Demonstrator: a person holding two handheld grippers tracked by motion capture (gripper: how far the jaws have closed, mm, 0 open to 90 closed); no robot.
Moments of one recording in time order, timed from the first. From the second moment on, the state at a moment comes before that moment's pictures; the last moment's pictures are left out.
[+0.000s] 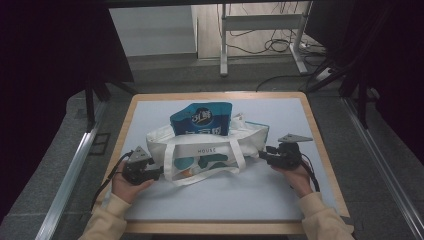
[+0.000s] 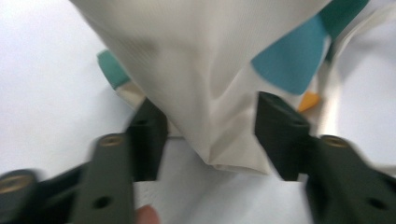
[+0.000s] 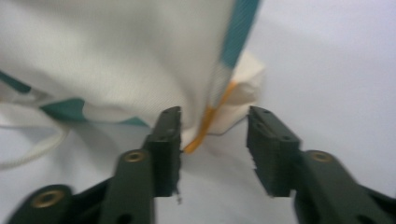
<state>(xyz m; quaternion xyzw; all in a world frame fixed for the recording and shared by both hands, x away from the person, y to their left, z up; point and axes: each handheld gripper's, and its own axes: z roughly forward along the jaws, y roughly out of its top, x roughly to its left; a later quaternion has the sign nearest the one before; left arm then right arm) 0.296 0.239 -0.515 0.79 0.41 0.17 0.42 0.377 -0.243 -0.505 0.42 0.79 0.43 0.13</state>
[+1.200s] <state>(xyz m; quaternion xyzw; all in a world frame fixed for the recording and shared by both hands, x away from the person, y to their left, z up) 0.332 0.225 -0.421 0.76 0.43 0.17 0.46 0.402 -0.172 -0.417 0.33 0.81 0.46 0.15</state>
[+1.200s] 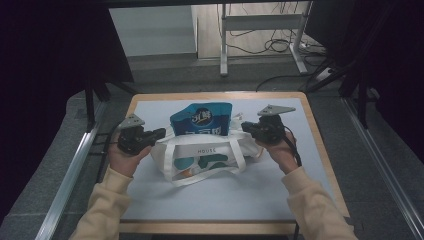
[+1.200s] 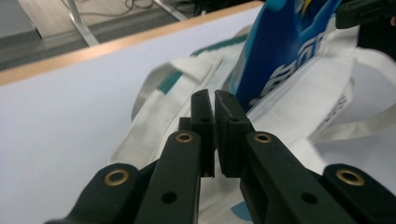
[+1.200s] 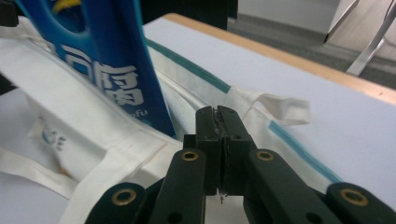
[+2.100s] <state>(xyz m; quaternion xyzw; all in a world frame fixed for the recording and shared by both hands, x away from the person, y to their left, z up) 0.331 0.220 -0.487 0.79 0.44 0.10 0.40 0.393 -0.169 -0.488 0.35 0.84 0.40 0.09</state>
